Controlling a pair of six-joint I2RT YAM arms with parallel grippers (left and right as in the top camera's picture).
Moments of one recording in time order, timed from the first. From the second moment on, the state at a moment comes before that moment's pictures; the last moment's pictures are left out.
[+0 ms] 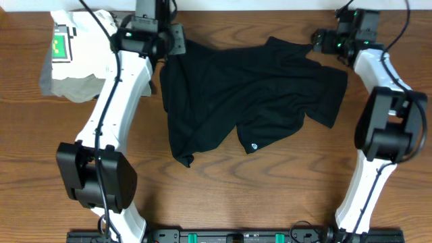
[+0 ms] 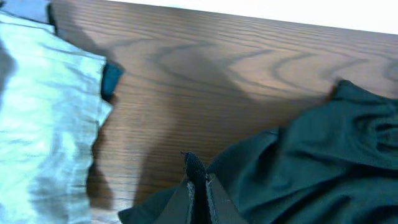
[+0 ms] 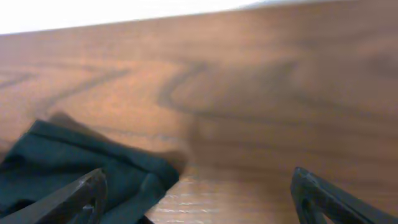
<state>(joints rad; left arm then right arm) -0.20 1.88 1.77 -0.75 0.02 -0.27 -0.14 2.34 1.77 -0.24 -0.29 0.04</state>
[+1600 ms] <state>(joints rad) -0.17 1.57 1.76 -0.80 -0.16 -0.19 -0.33 1.63 1.78 -0.61 -0.39 0.08</state>
